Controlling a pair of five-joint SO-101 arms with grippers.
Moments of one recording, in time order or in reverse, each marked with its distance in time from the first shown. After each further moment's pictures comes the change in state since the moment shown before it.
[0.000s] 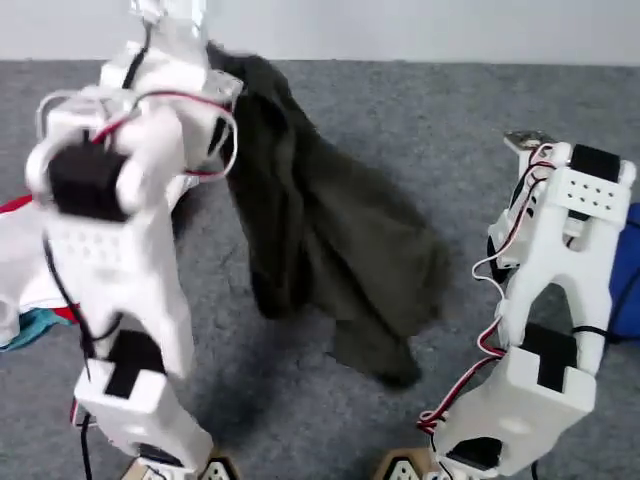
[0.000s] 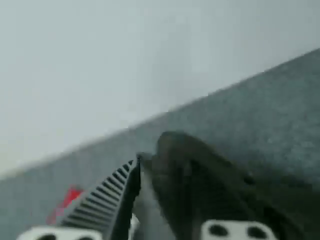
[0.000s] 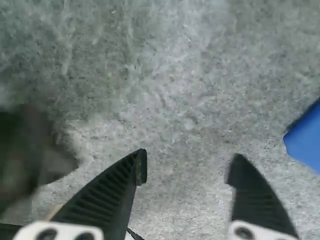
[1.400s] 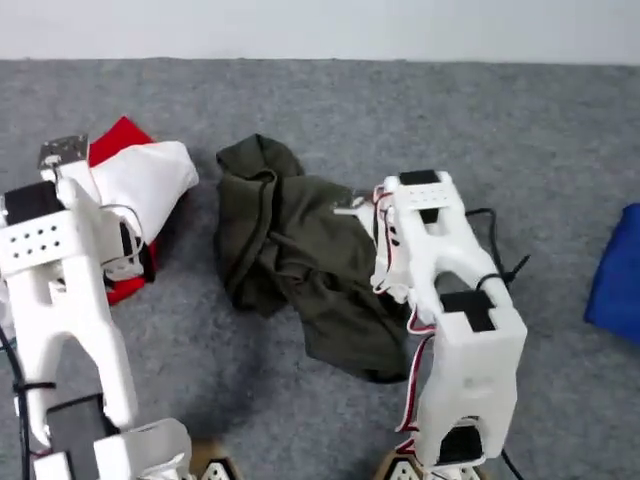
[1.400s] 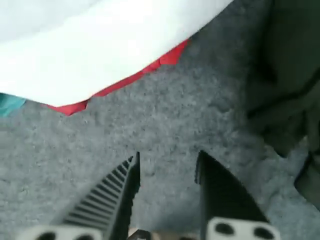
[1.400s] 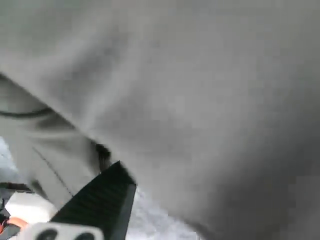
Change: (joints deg) left arm -27.1 -22.1 76.1 -0.5 7.9; right arm -27.3 16.3 8.4 -8.0 11.7
